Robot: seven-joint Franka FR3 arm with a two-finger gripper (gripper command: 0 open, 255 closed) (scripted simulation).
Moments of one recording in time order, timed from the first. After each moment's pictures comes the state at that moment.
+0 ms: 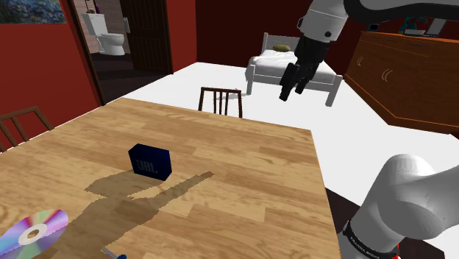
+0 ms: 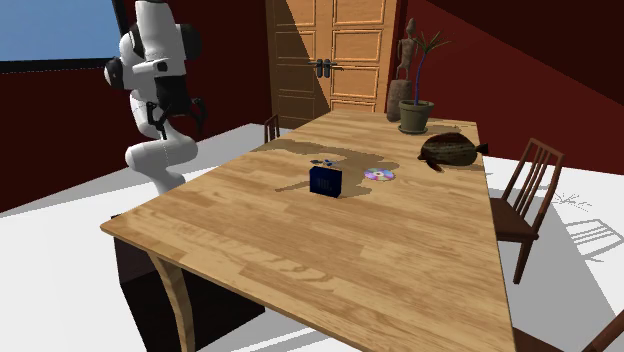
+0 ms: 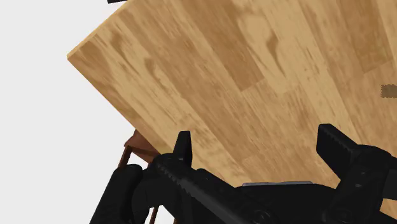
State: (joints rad) arm 0.02 -0.79 0.03 -2.28 0.01 1.66 0.10
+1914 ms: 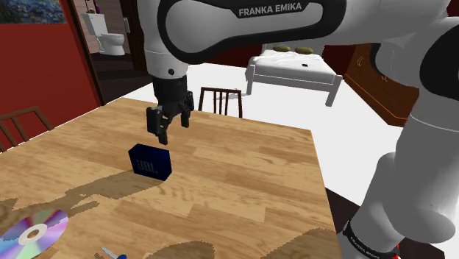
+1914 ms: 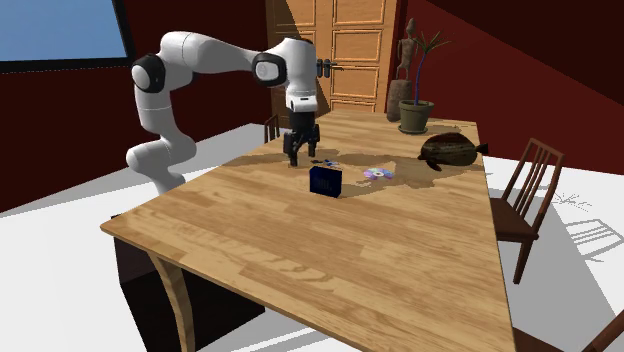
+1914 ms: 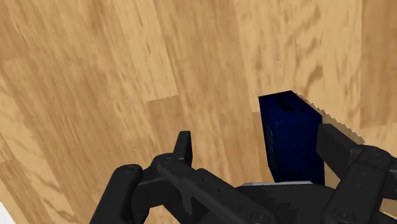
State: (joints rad) arm 0.22 0.13 0.36 -1.61 -0.06 1.75 0.26
